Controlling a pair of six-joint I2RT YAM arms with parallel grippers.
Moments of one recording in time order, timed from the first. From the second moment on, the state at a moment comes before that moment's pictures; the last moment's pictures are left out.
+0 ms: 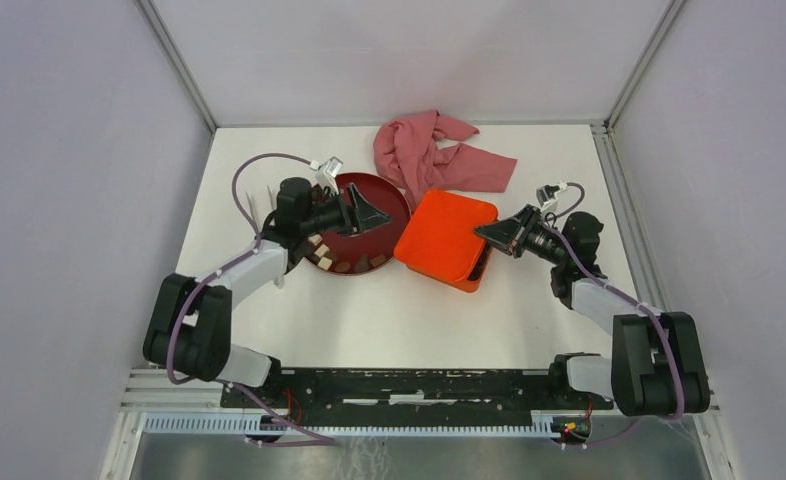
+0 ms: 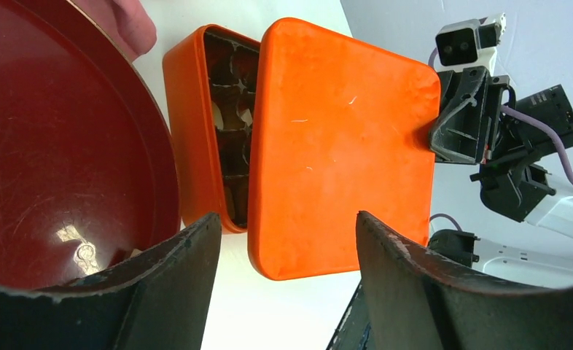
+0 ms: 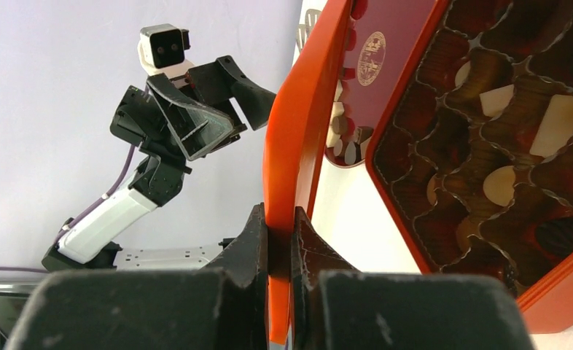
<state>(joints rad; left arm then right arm) -0.31 1.41 0.74 0.34 0.69 -0.67 0.04 1.24 0.41 0.70 -0.89 1.16</state>
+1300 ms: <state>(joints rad) -0.54 1.83 1.13 -0.15 0.24 -0.52 -0.35 1.21 0.38 1.01 -0.99 1.29</state>
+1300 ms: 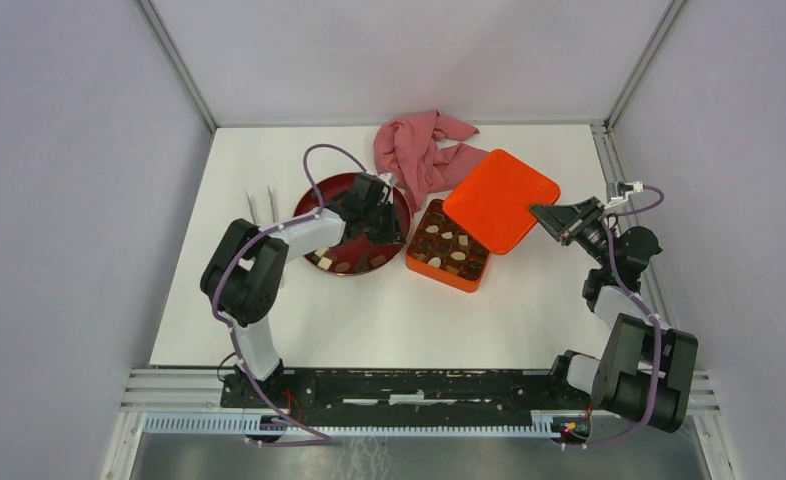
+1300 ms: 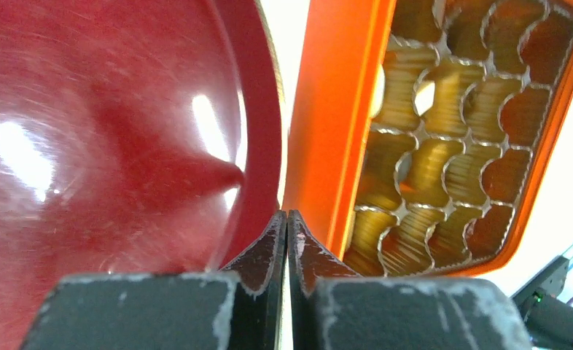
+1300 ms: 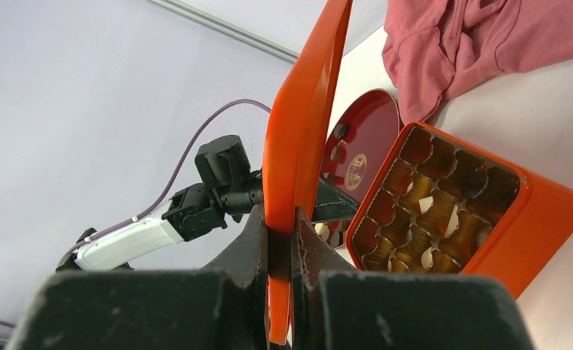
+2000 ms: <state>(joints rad) -0.71 1.47 0.86 -0.07 0.17 -0.55 -0.32 1.39 0.70 0.30 -1.26 0.57</state>
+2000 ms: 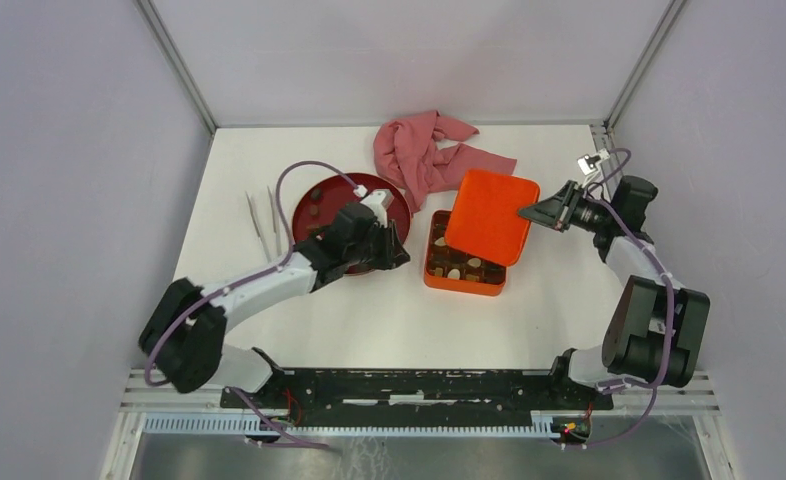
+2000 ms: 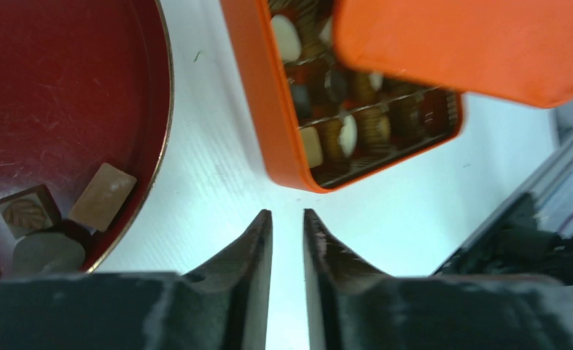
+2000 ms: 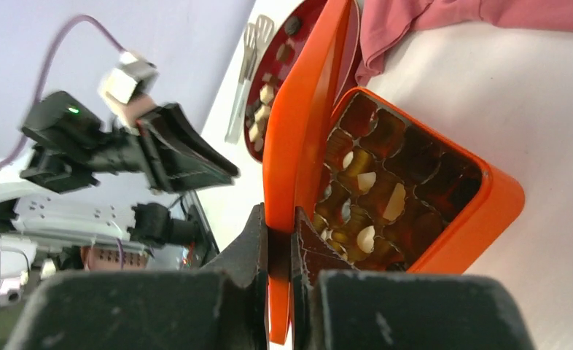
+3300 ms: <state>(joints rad) -0.46 1.28 0.66 0.74 0.68 -0.75 -0.19 1.09 1.20 -0.53 -1.27 -0.25</state>
